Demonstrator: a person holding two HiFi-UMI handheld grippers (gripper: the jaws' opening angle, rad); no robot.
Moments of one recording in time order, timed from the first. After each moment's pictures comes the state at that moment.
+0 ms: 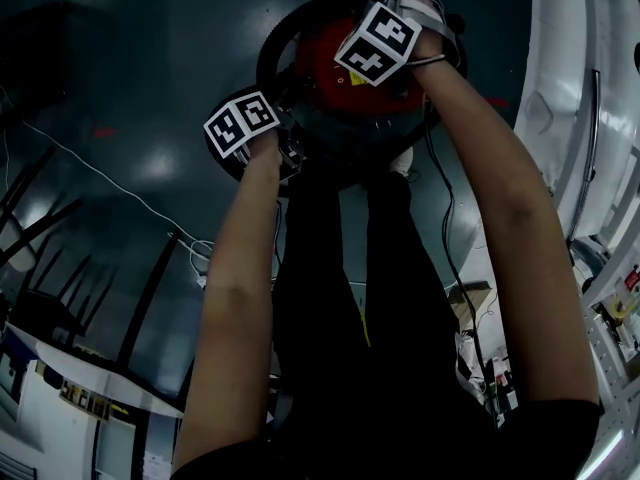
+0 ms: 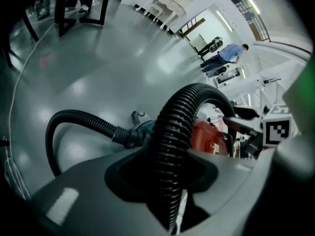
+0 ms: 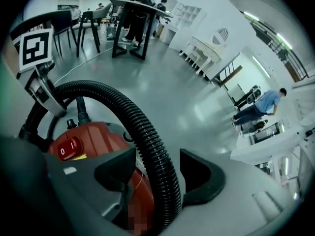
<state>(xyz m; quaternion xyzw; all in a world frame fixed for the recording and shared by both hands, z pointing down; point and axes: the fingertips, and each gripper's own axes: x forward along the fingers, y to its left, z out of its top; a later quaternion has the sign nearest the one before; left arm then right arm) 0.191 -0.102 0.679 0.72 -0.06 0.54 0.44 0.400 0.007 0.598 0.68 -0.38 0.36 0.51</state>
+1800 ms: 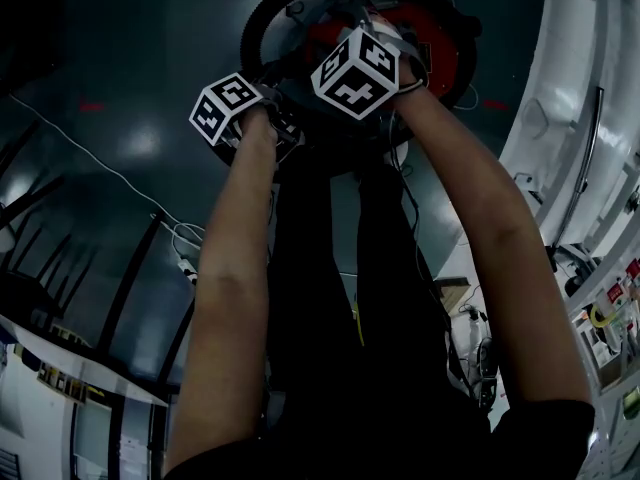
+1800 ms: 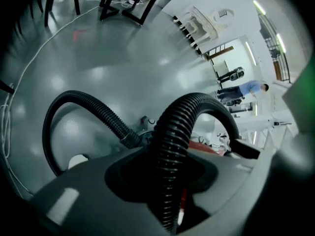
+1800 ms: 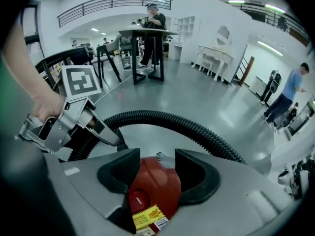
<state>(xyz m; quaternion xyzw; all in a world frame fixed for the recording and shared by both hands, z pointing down) 0.186 -0.143 0.697 0.67 -0.18 0.47 0.55 0.296 -0.079 0.612 0.66 -0.53 0.37 0.37</state>
